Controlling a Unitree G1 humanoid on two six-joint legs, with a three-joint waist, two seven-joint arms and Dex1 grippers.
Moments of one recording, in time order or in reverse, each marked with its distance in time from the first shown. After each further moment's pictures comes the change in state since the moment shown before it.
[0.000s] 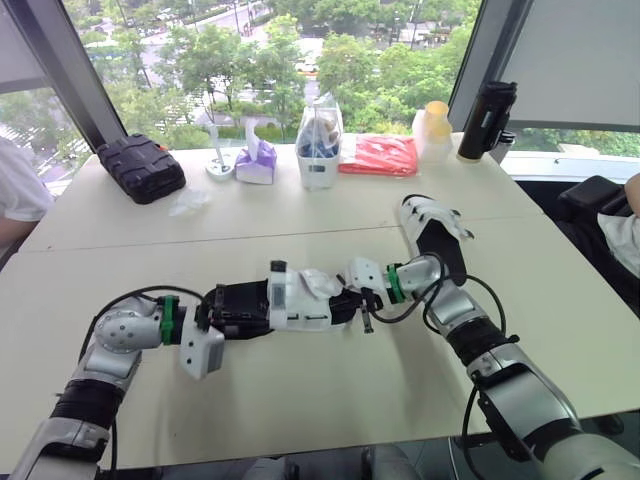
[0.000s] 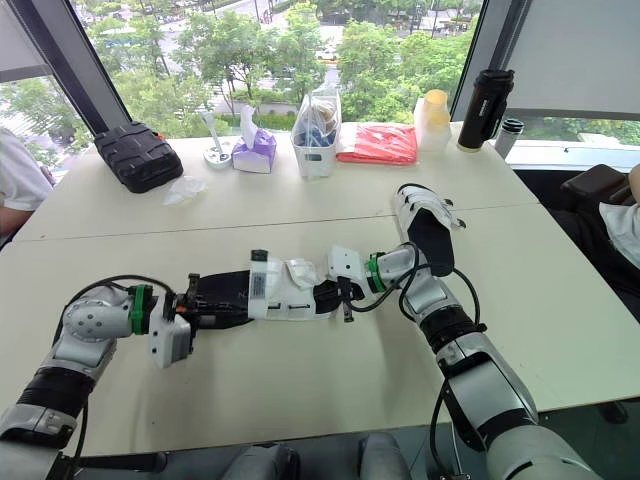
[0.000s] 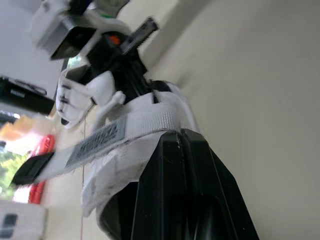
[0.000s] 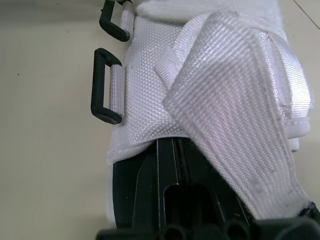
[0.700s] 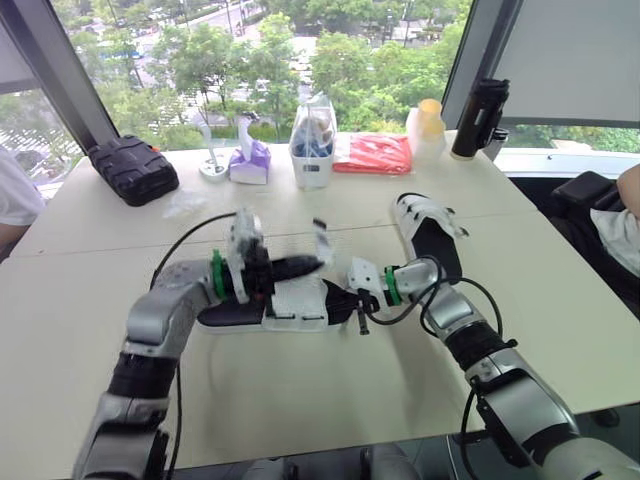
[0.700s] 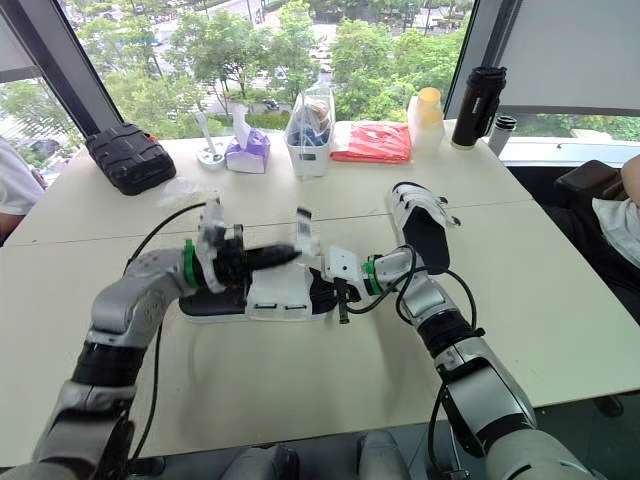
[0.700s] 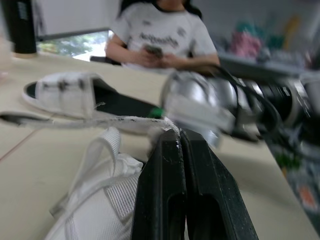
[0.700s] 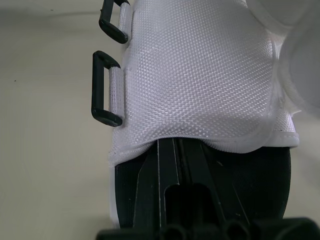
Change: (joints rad) left arm -0.038 -0.209 0.073 -0.550 -0.304 1.468 0.051; right arm 0.032 0.007 -0.009 -0.063 0.000 0.046 -0.017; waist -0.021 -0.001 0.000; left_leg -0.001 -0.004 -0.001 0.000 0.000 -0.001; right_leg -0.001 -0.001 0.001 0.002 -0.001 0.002
